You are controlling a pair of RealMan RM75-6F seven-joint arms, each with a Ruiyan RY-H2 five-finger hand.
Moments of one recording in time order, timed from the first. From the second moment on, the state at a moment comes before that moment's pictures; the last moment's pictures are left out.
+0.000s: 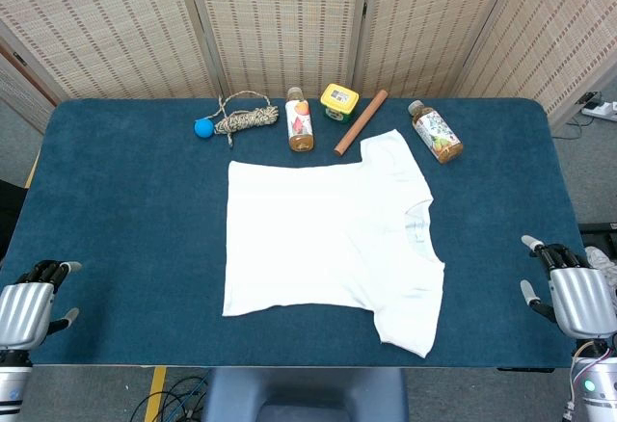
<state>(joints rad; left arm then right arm) -0.12 -1.16 -0.05 -1.60 1.46 1.46 0.20 0.07 -1.12 0.07 -1.63 -1.49 1.50 -0.14</state>
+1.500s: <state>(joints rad) -0.52 -1.43 0.02 -1.41 1.76 1.08 0.06 0.06 -1.10 0.08 -1.64 -1.49 1.53 -0.14</state>
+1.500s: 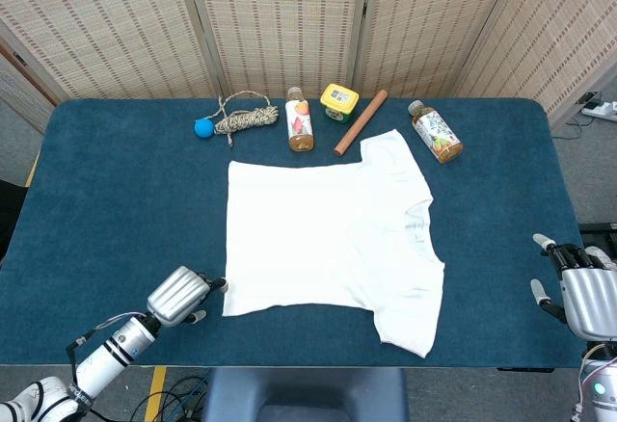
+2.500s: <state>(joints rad) -0.56 -1.58 0.02 -1.39 1.61 1.01 0.20 0.05 -1.10 0.08 -1.63 -1.48 1.53 -0.12</state>
